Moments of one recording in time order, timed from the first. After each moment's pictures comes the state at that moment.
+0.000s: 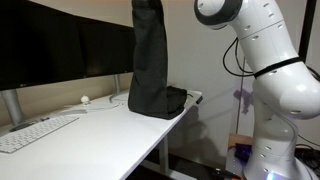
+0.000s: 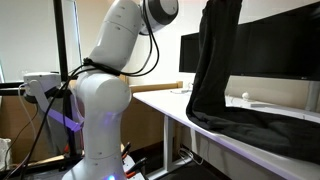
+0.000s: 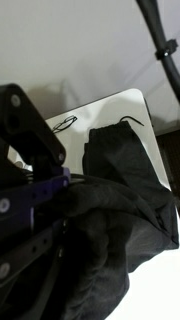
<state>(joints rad) 0.18 0.39 -0.19 -0.35 -0.41 0.74 -0.01</state>
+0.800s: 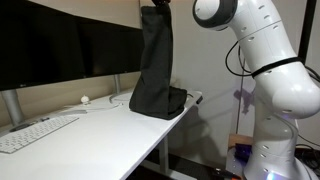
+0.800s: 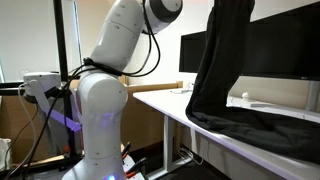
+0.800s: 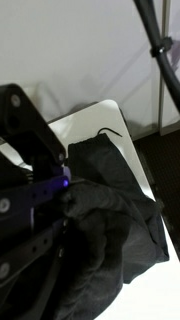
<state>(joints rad) 0.06 0.40 -0.19 -0.36 -0.39 0.68 -0.01</state>
